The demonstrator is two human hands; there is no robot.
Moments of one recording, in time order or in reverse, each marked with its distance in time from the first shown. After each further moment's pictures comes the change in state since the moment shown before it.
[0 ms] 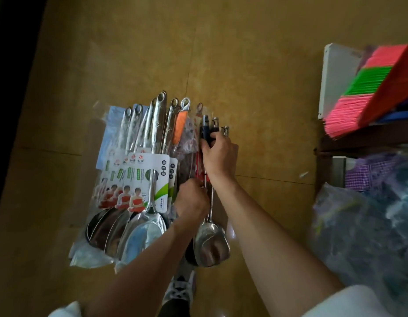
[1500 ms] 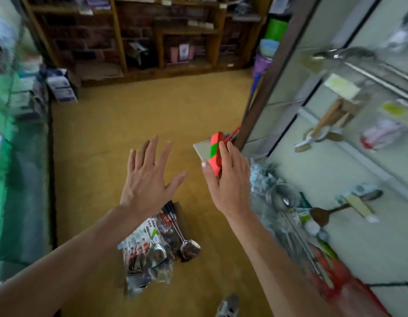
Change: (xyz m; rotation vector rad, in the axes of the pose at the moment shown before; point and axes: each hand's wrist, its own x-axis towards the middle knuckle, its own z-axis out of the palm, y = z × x) left_hand -0.495 0.124 -0.371 0.587 0.518 1.374; right_hand -0.407 -0.198 -0.483 -0.058 0.750 -0.137
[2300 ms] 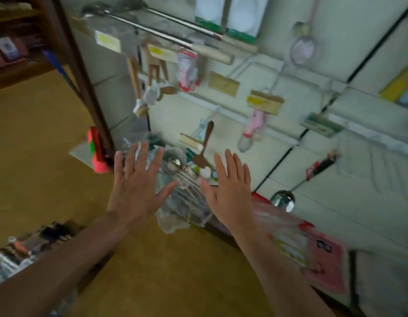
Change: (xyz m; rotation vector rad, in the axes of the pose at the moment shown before) left_hand -0.060 0.388 0.067 0.028 -0.168 0.569; right_hand -0.217 0.278 -0.278 -0.457 0.017 0.455
